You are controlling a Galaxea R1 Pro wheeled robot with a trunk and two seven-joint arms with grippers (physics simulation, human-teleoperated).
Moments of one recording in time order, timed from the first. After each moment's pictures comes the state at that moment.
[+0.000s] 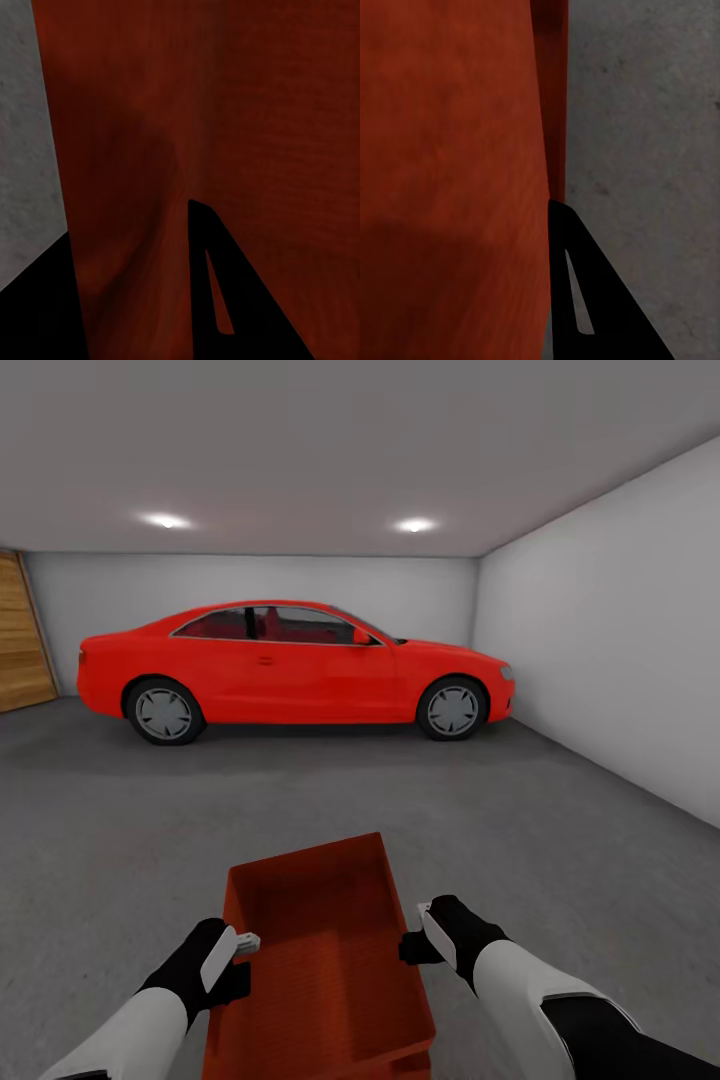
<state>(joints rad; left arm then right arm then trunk) -0.67 -0.03 0.15 -0.44 0.23 0.84 0.37 -0.85 0.17 0.00 -0.17 0.02 0.63 -0.07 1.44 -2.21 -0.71</state>
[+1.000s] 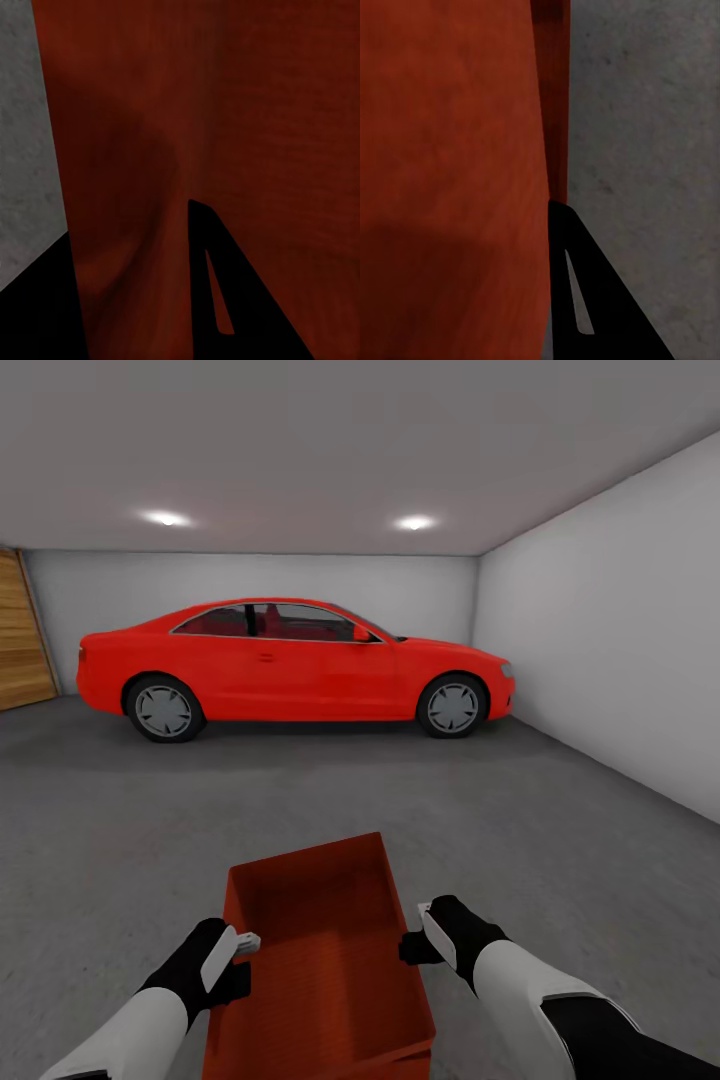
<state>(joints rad) -0.67 -0.03 0.15 -0.44 0.23 0.84 0.37 -0.84 0.17 0.00 -0.17 0.02 0.63 -0.07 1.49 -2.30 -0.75</state>
